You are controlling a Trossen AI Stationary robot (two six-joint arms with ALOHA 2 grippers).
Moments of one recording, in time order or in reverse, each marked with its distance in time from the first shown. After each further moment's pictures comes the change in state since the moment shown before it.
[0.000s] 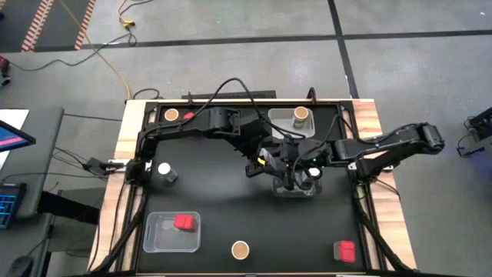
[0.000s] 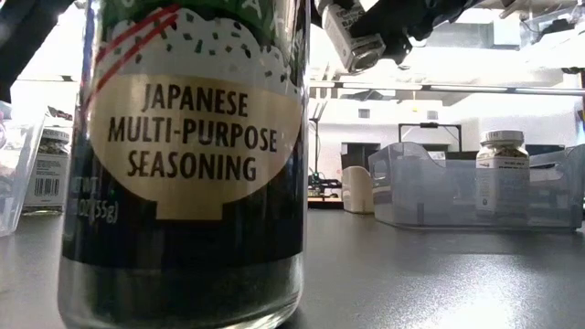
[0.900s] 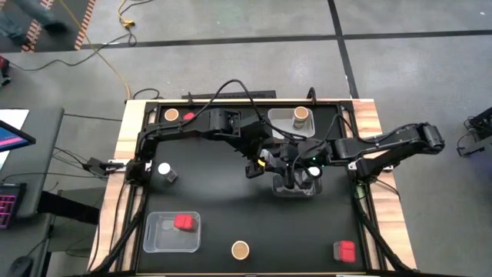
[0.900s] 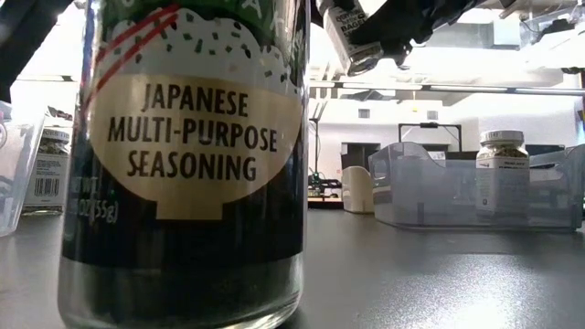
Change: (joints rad) left arm -0.006 0.000 0.000 0.012 -0.059 0.040; right arm 0.000 -0.002 0.000 -0.019 0.001 -0.029
